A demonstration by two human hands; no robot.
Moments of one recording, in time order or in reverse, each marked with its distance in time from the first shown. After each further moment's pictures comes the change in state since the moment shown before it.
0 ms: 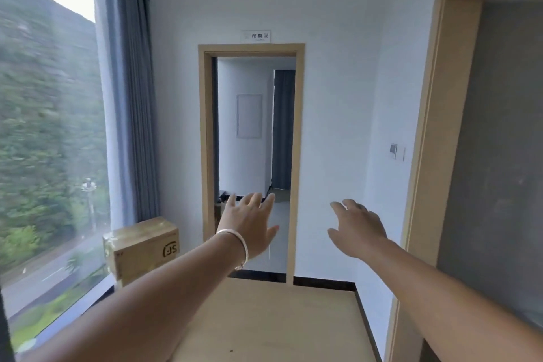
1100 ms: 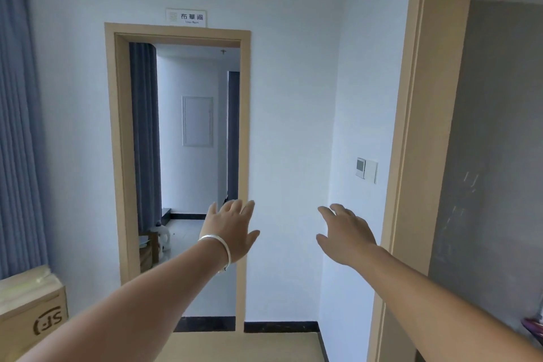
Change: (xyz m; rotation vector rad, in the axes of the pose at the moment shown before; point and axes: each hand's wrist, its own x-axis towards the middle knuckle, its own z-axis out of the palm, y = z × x) left_hand 0.379 0.072 0.210 -0.049 -0.011 0.045; right_hand 0.322 0.207 0.113 -0.004 0.019 0.089
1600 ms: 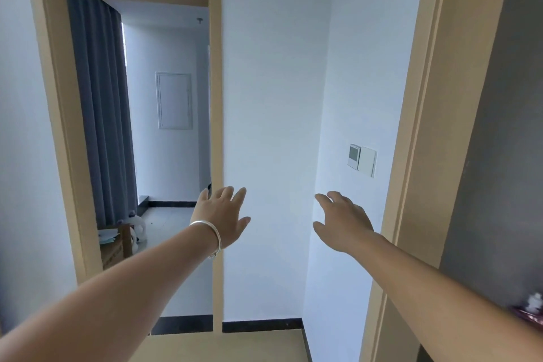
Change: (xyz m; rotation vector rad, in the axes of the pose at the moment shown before) left_hand 0.176 0.034 0.115 0.001 -0.030 0.011; right_hand 0.157 0.095 0.076 -0.006 -0.050 0.036
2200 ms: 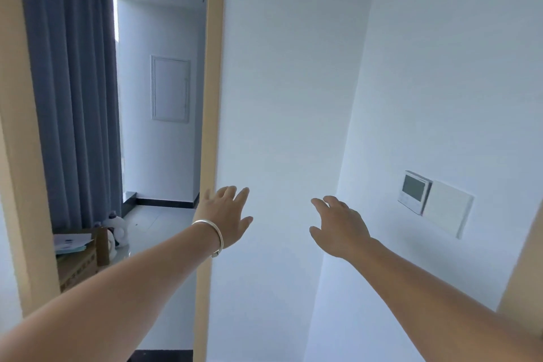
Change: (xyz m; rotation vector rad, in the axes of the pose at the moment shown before) left_hand 0.257 -0.060 0.158 -0.052 0.001 -0.029; right_hand 0.293 0.006 0.098 -0.053 -0.024 -0.052
